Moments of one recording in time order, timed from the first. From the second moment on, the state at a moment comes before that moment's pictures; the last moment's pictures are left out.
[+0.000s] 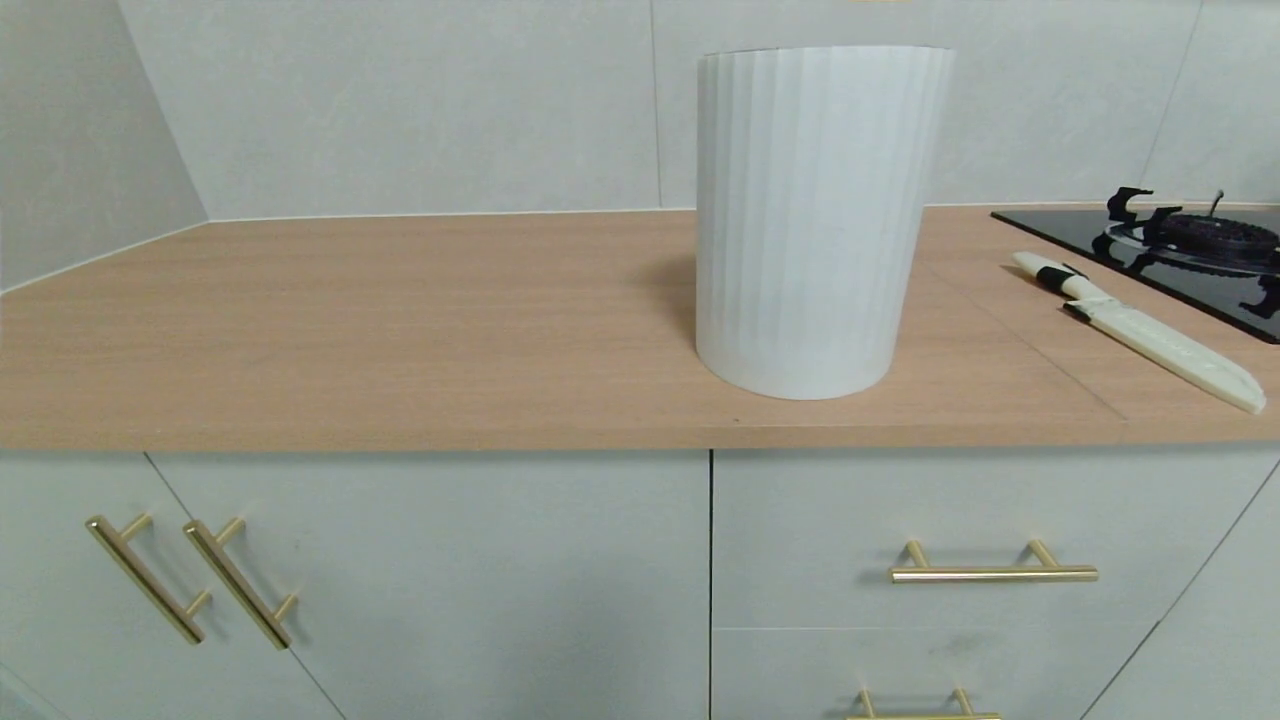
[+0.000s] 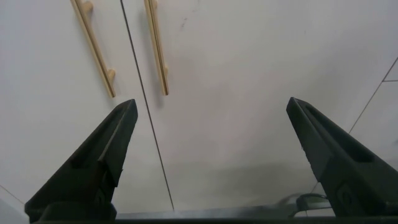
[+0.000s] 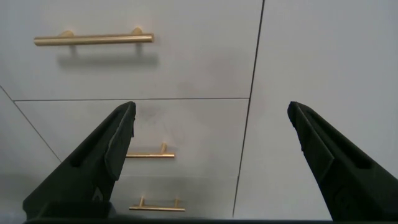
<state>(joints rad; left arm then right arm) 0.00 0.00 0.00 0.01 -0.06 0.02 0.00 0.00 0.00 0.00 0.02 0.02</state>
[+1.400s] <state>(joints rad) 0.00 0.00 0.00 0.01 -0.06 0.02 0.00 0.00 0.00 0.00 0.02 0.02</state>
